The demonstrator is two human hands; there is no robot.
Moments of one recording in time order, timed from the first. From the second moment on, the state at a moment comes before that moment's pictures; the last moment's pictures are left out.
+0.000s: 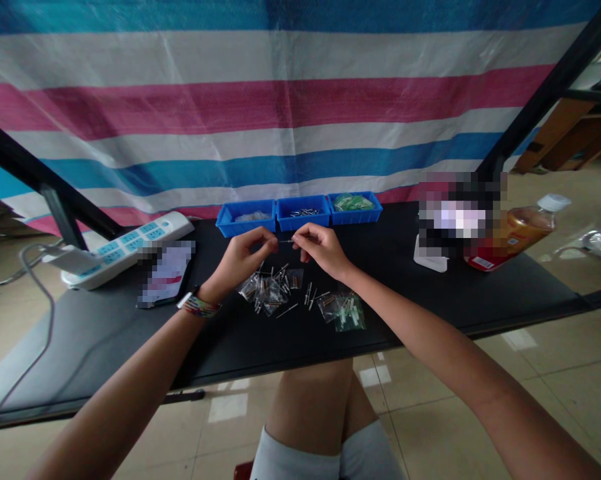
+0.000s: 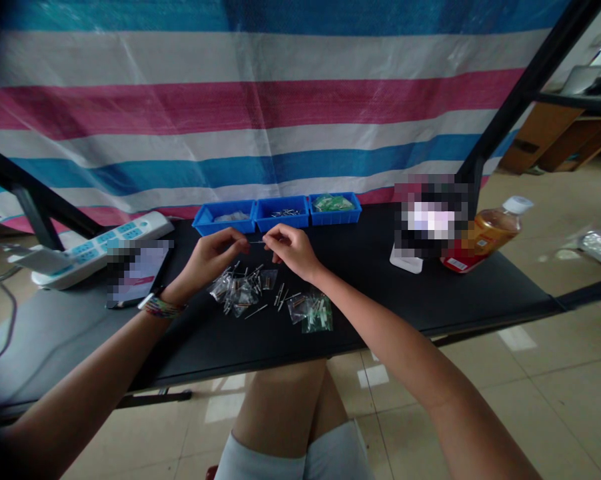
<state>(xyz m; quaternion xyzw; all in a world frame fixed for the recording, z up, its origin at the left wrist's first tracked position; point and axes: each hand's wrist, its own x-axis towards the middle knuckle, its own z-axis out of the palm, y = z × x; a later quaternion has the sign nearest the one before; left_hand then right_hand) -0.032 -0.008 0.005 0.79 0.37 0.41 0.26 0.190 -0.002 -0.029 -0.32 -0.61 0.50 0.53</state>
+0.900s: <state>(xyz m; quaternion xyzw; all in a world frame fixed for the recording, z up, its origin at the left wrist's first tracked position) -0.041 -0.002 0.000 0.83 0.41 0.31 0.21 0.196 0.016 -0.031 -0.36 -0.55 0.47 0.59</state>
